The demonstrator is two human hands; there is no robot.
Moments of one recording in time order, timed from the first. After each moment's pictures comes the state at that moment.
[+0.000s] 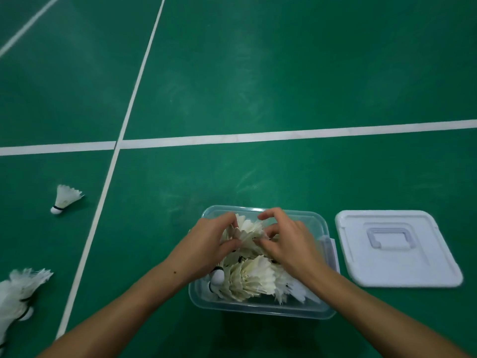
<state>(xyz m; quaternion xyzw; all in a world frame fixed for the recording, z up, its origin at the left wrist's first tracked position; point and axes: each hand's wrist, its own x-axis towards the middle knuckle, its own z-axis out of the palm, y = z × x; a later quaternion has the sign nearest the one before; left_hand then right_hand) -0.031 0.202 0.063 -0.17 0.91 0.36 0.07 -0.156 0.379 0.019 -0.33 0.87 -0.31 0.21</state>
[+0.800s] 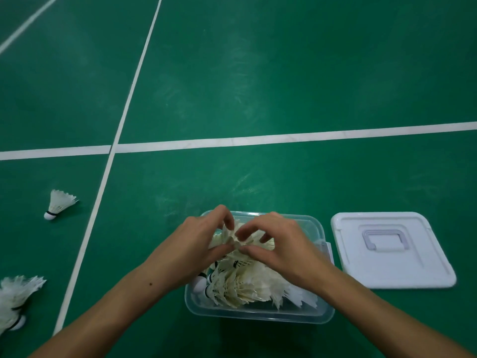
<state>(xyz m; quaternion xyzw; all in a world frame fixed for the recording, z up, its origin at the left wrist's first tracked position) -0.025 0.199 0.104 -0.14 0.94 0.31 0.08 -0.152 0.383 0.076 -0.46 0.78 -0.35 0.22</state>
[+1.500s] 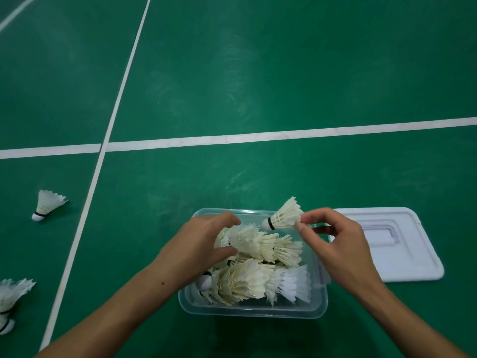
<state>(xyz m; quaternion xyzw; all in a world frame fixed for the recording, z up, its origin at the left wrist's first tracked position) -0.036 0.210 0.081 -0.13 0.95 0.29 0.05 -0.173 0.454 0.074 -0.21 0.82 -0.50 0.15</state>
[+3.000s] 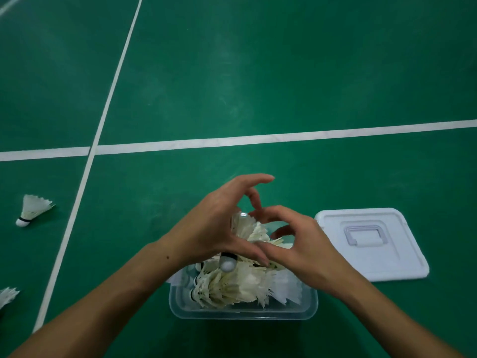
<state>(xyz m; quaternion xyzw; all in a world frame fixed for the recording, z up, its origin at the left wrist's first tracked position) -0.078 0.216 0.118 0.08 0.90 0.43 -0.08 -0.164 0.421 0.099 -0.36 0.79 -0.43 0.24</state>
